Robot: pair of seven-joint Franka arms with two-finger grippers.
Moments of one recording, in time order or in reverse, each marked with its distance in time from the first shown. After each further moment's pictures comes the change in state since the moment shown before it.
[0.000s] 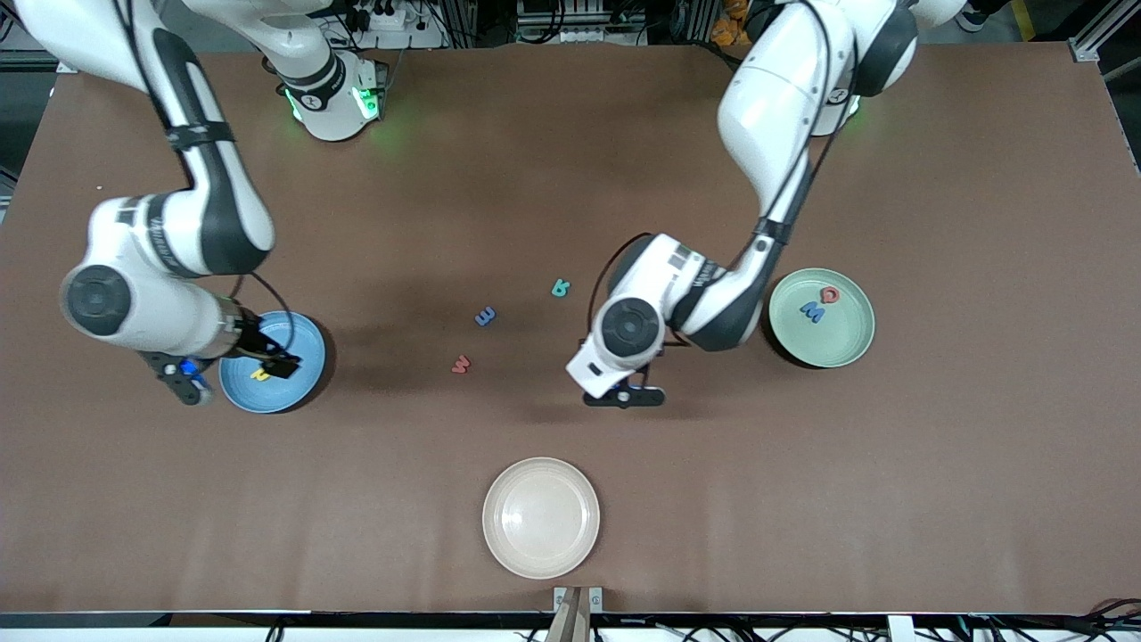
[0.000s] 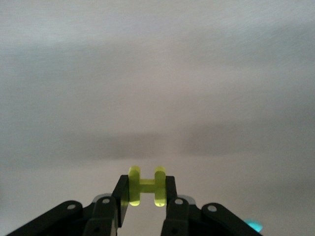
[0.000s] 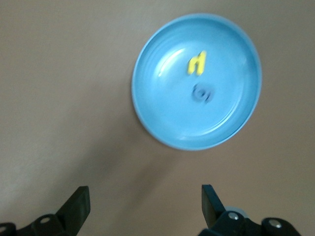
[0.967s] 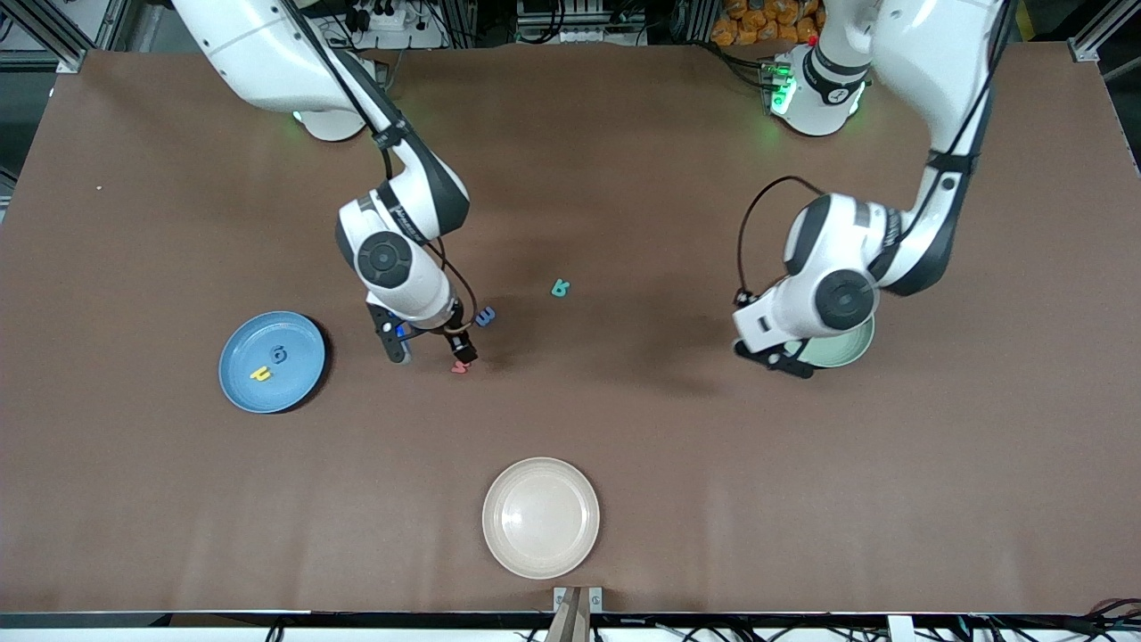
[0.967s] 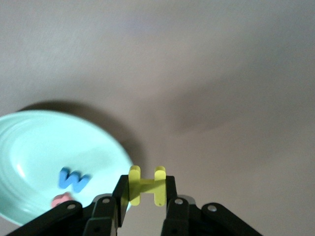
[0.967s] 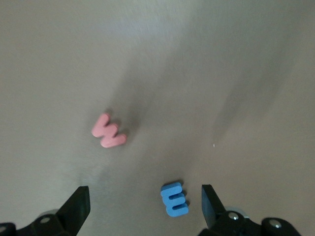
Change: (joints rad) left arm 0.271 -0.556 0.003 -0.916 0.053 0.314 0.630; right arm 0.249 0.161 0.143 -0.101 0.004 0.385 0.633
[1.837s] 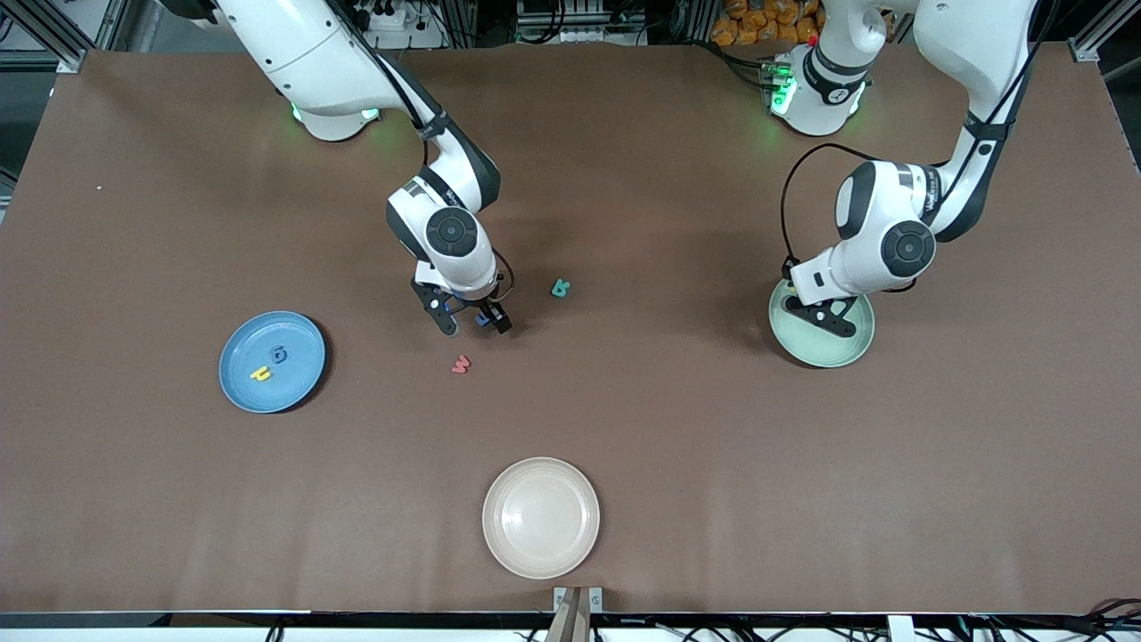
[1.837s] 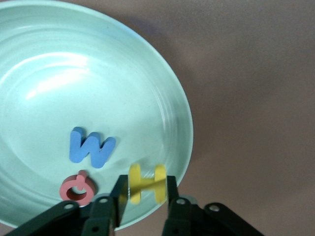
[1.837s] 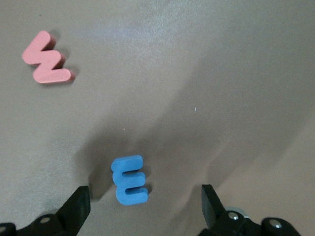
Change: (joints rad) left arm 0.110 -0.102 -0.022 -0.351 -0.012 0.296 0.178; right arm 0.081 0.026 0.015 -0.093 -0.150 0.092 0.053
